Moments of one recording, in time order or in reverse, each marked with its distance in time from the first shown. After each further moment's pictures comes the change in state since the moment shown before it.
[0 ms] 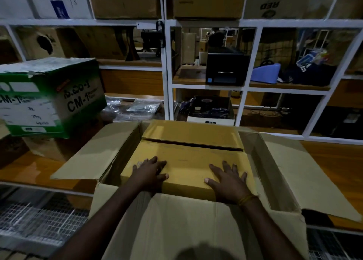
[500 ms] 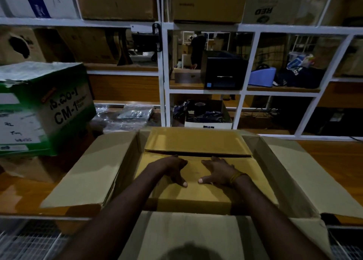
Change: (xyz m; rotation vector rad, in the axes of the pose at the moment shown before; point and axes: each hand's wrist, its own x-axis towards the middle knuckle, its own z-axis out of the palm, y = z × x) left_hand 0.103 0.009 -0.042 0.054 -0.356 0.246; right_hand 0.084 -0.067 -0.022 -0.081 -0.180 -0.001
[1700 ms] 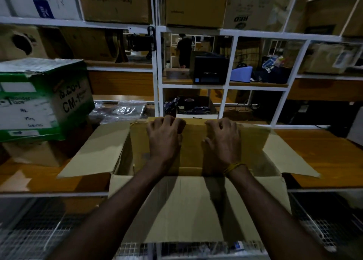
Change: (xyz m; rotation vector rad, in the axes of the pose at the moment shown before) left_hand -0.163 0.065 0.035 0.038 1.266 0.037; right_hand -0.162 -0.044 -0.009 -0.098 1.128 -0.053
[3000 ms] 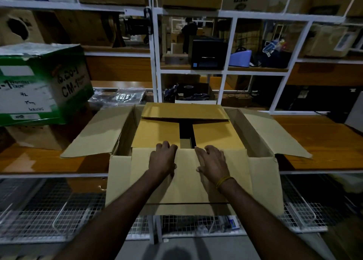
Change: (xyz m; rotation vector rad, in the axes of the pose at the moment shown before) left_hand -0.093 -0.013 0.066 0.119 -0.638 -0.050; right_hand -0.111 0.014 0.058 0.051 -0.635 0.060
